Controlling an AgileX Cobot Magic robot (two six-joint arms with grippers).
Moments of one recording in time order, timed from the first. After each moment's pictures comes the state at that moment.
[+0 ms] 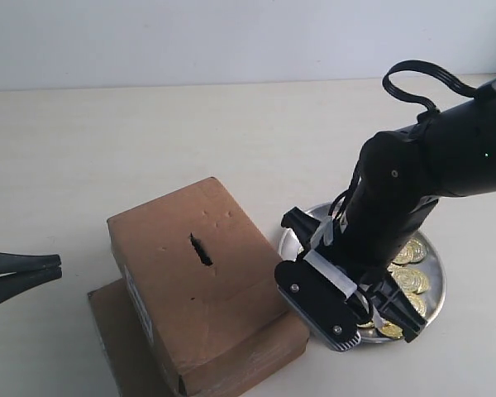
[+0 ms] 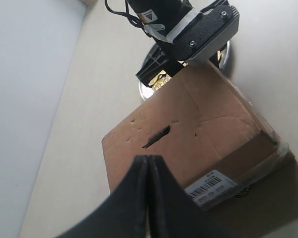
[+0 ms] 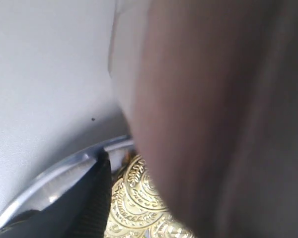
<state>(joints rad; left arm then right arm) -0.81 0.63 -0.45 -0.38 0.45 1.23 0.51 1.79 -0.83 0.18 0.58 -1.81</state>
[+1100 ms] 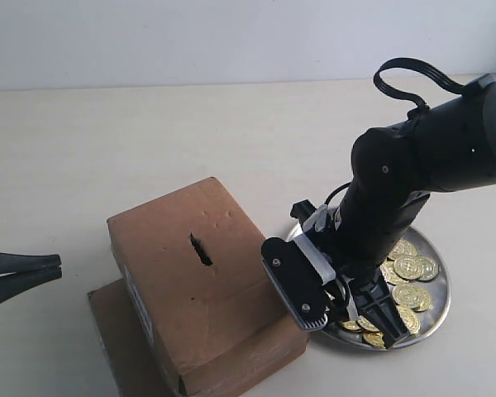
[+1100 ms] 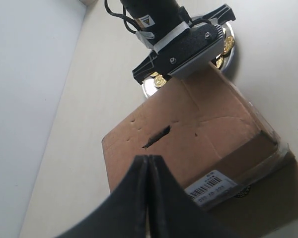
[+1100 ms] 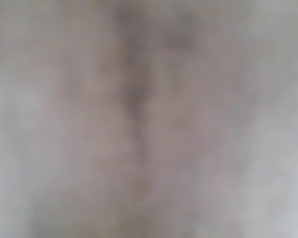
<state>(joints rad) -0.81 0.63 -0.45 -0.38 0.45 1.23 0.51 1.82 -0.86 0.18 0.60 -1.54</state>
